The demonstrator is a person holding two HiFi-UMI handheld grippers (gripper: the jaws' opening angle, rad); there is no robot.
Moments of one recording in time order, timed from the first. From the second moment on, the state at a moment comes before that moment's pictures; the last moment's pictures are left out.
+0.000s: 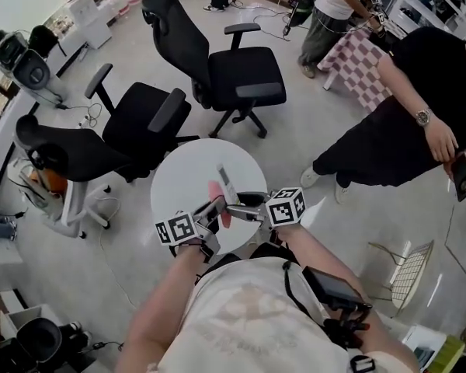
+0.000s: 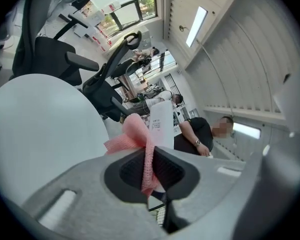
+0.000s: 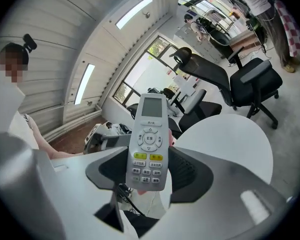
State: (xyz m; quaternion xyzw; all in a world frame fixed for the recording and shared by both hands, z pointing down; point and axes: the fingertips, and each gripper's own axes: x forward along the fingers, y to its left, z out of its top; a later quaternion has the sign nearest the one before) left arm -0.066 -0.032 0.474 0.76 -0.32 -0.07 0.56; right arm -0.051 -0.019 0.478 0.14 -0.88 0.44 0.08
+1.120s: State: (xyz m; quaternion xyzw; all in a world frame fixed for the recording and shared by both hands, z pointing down) left arm -0.042 -0.034 0.434 0.72 -0.17 -0.22 0.64; right arm -0.034 -0.022 0.474 0.09 -0.87 0.48 0.00
